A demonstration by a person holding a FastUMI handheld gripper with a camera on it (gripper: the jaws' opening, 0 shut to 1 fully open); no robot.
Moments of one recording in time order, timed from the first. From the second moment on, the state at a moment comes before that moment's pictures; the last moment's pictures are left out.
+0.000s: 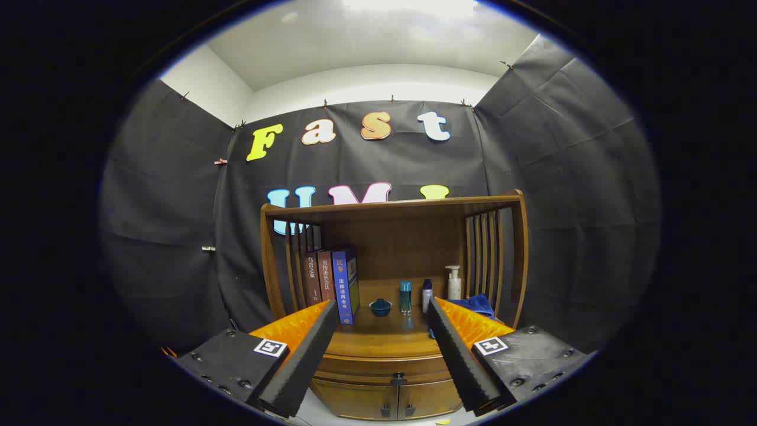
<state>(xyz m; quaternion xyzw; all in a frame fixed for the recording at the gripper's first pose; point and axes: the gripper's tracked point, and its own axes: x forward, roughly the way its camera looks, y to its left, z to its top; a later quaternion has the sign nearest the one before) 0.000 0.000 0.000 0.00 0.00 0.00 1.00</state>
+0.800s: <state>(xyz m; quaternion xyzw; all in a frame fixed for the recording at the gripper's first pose) -0.002 0.001 0.008 -0.01 0.00 0.01 1.00</state>
